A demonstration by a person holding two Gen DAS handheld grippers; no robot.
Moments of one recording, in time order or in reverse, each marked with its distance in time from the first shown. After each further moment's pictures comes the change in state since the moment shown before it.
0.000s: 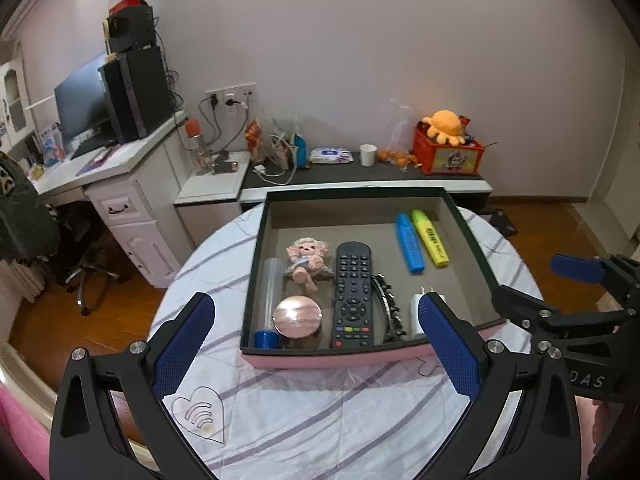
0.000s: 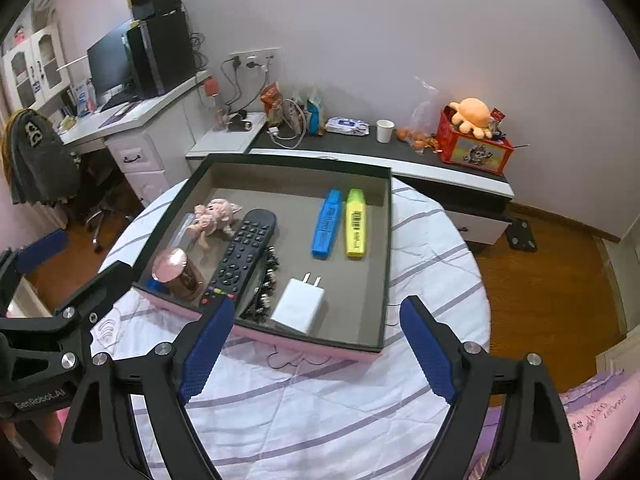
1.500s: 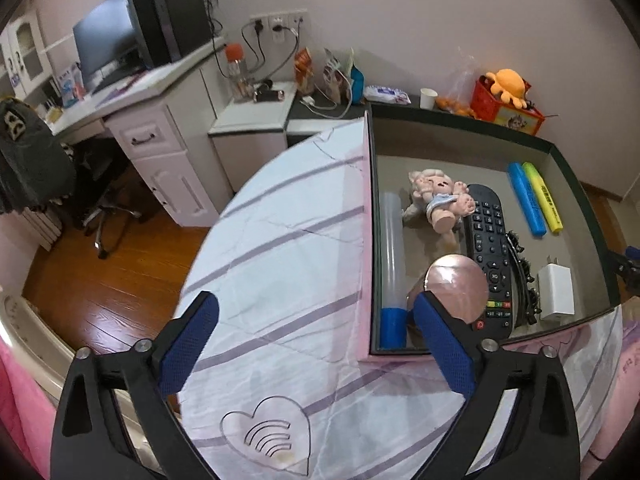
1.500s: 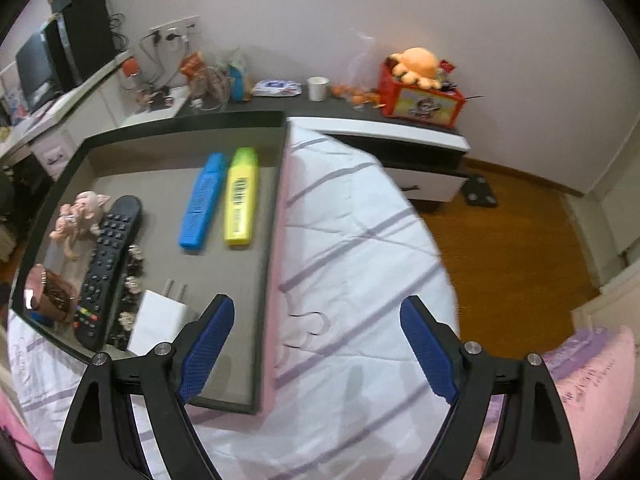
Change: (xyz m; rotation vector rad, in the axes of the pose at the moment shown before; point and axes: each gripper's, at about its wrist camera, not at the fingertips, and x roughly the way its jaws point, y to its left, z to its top) left arm 0.101 0.095 -0.032 -0.094 0.232 0.076; right arm 0.092 -0.073 0.005 0.108 0.131 -0.148
